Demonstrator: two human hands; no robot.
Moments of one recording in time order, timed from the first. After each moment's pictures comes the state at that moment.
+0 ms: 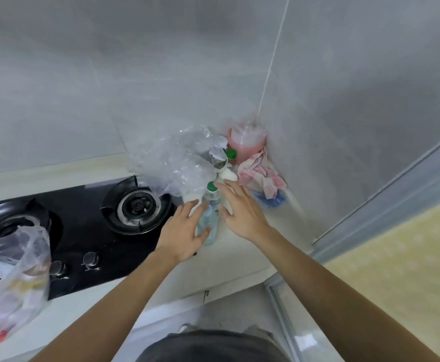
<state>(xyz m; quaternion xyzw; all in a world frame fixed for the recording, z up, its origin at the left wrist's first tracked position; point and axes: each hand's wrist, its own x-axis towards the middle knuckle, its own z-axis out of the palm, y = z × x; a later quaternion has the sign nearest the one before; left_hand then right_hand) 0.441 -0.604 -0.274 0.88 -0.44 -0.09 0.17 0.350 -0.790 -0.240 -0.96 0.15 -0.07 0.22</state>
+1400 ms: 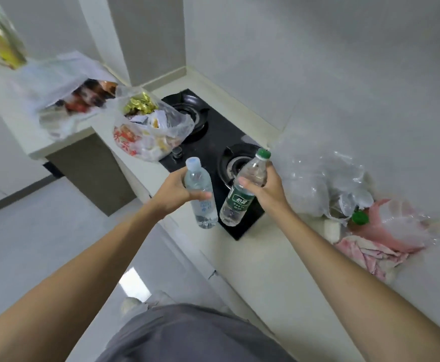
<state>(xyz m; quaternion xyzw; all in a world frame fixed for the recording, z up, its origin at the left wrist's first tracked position) 0.363 -0.510 -0.251 0.76 0.15 -0.03 0.63 0.474 -0.749 -0.246 -0.81 -0.11 0.16 0.55</state>
